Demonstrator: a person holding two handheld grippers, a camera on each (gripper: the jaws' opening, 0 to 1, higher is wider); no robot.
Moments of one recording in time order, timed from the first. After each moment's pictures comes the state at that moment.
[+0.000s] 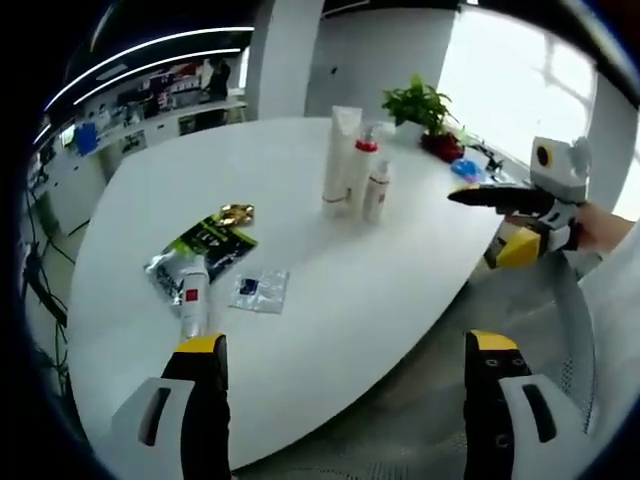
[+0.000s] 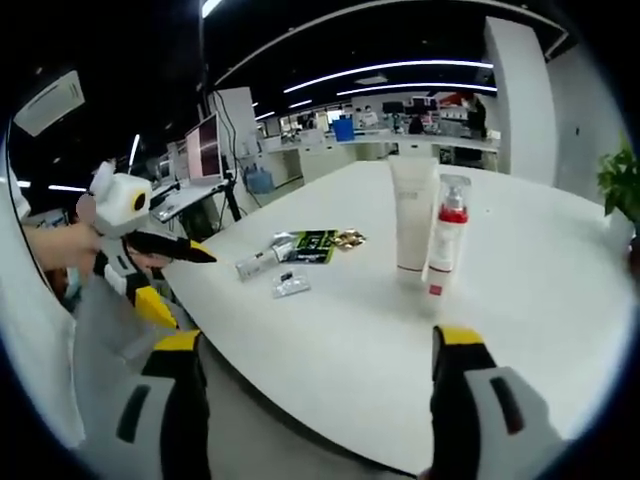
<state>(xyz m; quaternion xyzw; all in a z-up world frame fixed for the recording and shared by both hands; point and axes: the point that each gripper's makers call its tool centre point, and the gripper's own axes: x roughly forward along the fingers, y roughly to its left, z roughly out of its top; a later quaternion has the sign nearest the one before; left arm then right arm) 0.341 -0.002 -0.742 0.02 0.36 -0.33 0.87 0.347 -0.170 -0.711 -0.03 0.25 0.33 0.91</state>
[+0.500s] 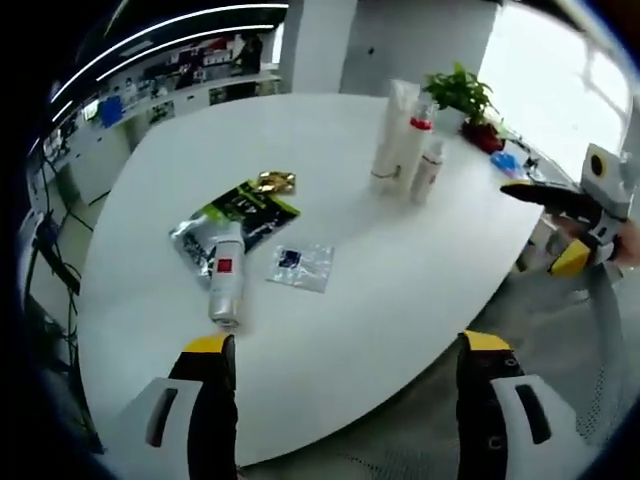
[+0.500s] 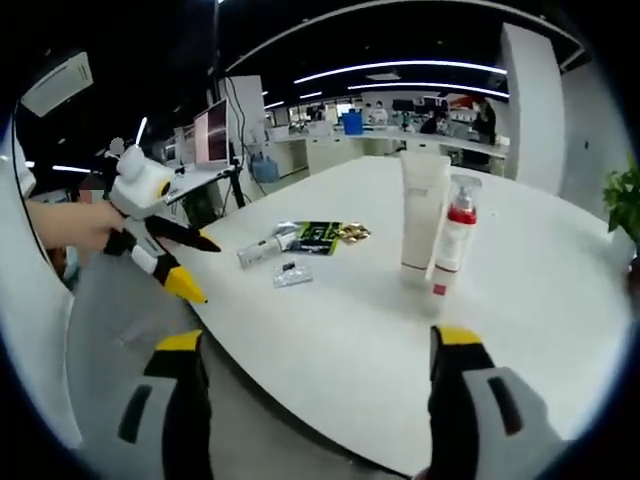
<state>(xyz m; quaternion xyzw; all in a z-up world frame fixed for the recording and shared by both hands) 0.367 0.031 -0.771 0.04 0.41 -0.26 0.87 0.345 -0.167 -0.717 -0.06 0.26 0.34 0.90</state>
